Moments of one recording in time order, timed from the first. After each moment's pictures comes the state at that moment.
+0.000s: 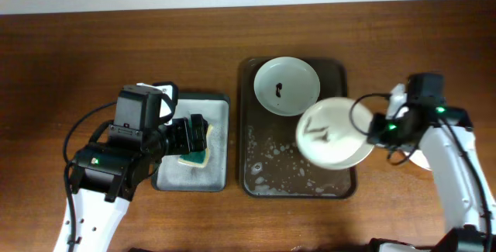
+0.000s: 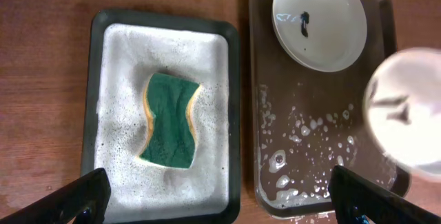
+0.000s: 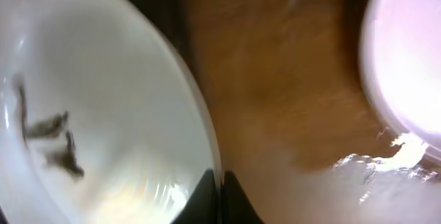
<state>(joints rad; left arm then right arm) -0.26 1.13 1.16 -0.98 0.10 -0.32 -0.17 1.41 1.03 -0.96 -0.17 0.12</state>
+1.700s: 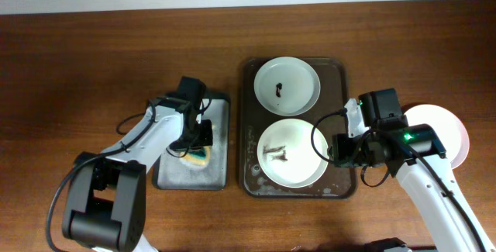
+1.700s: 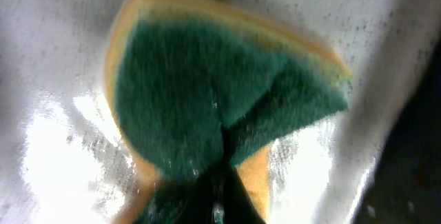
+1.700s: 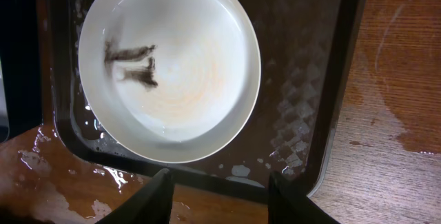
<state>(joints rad) -0.28 1.80 1.10 -0.78 0.05 -0.33 0.15 1.21 0.98 -1.04 -0.20 0.15</state>
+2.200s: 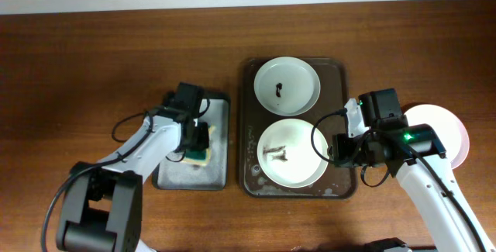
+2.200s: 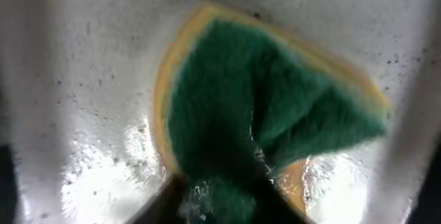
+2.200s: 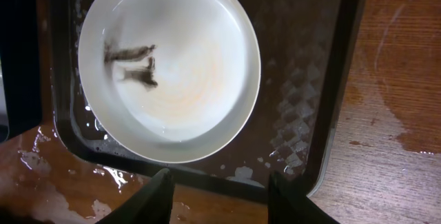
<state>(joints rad) -0.28 1.74 0.99 -0.64 -0.05 -0.33 0.15 1.21 0.98 -1.04 -0.20 0.15</state>
